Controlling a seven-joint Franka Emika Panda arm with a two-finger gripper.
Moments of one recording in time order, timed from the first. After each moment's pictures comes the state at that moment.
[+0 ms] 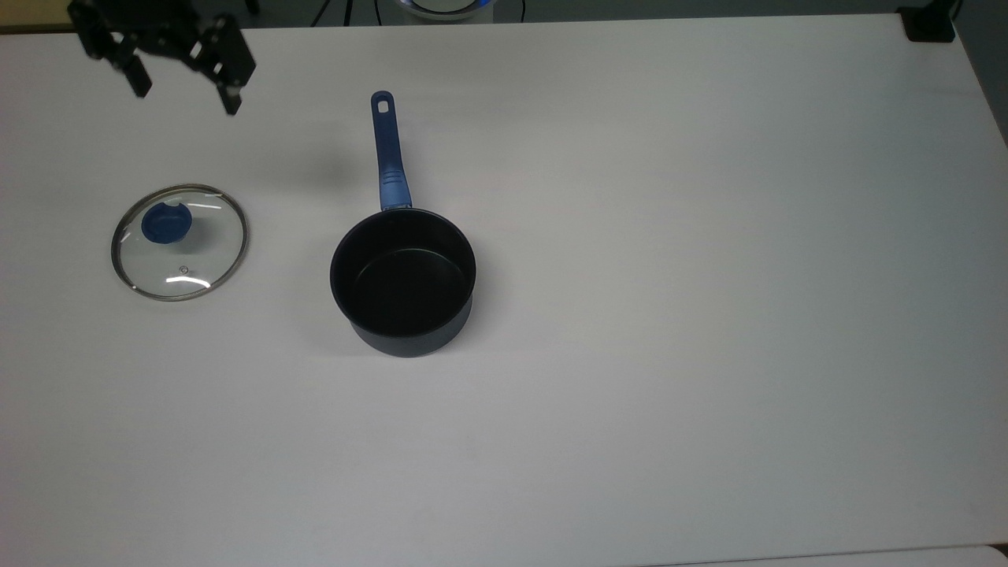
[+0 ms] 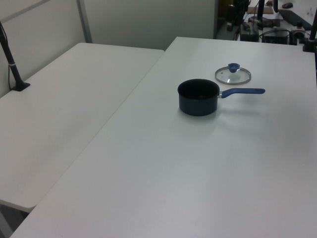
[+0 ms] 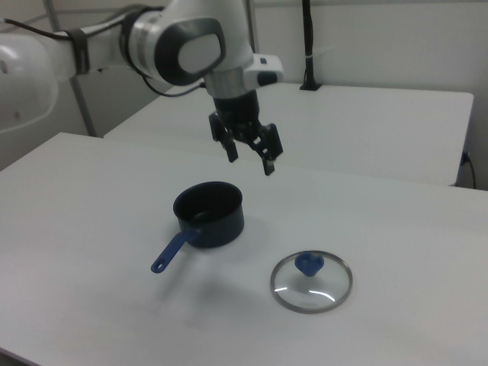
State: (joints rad) arm -0.13 0.18 -0.20 -1.52 0.03 1.81 -0.13
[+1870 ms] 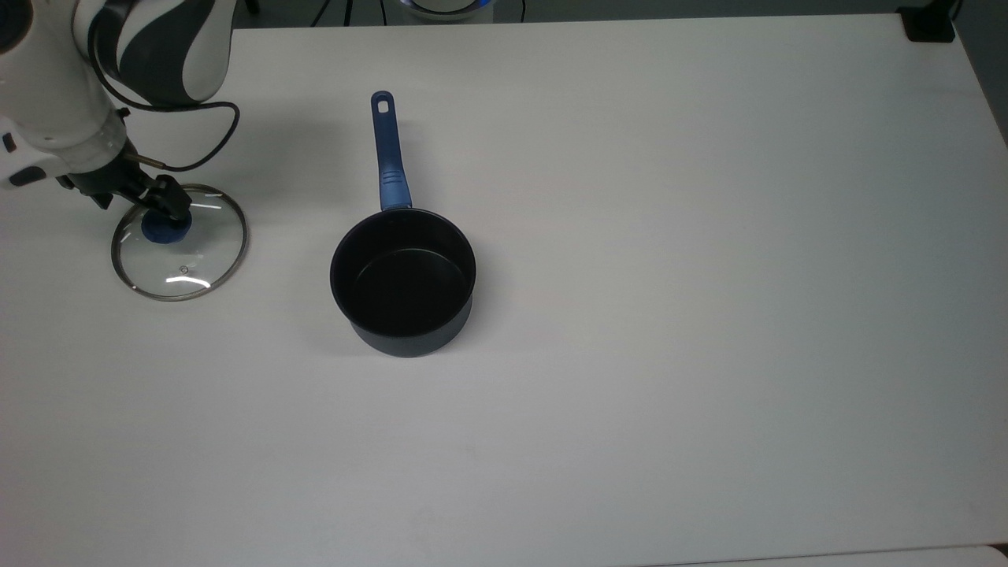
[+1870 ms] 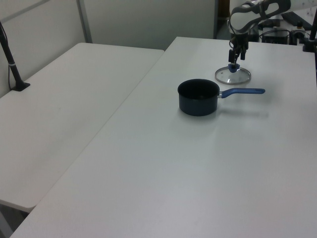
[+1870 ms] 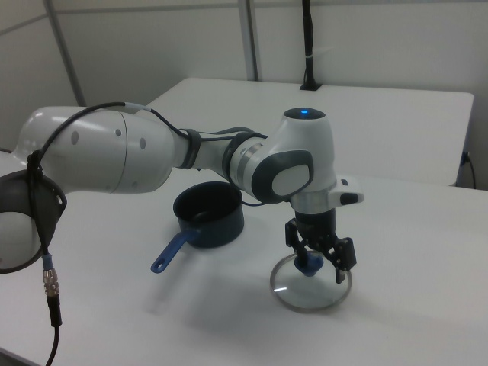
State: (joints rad) arm -0.31 0.54 -0.19 -1.54 -0.01 2.07 -0.25
